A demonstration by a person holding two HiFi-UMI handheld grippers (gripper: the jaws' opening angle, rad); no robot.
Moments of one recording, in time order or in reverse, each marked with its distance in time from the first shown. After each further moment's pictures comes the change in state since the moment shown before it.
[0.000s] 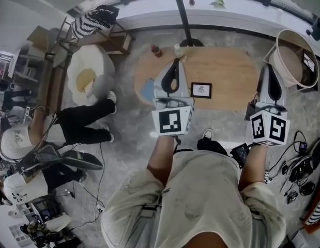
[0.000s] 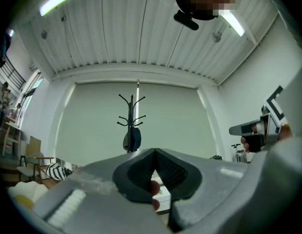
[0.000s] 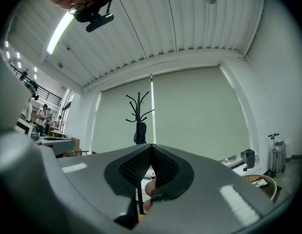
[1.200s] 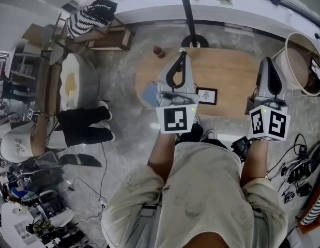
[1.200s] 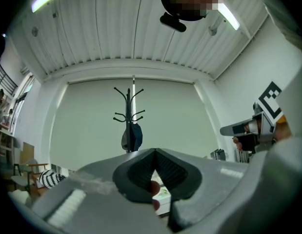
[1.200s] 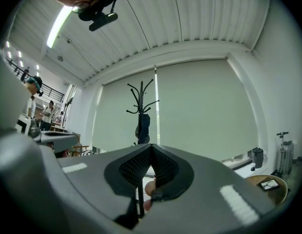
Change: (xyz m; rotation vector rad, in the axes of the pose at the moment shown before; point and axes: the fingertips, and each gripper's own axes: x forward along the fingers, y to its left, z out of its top) left arm 0.101 0.044 -0.031 0.075 0.020 -0.045; right arm 0.126 0.022 -0.041 -0.026 0.053 0.033
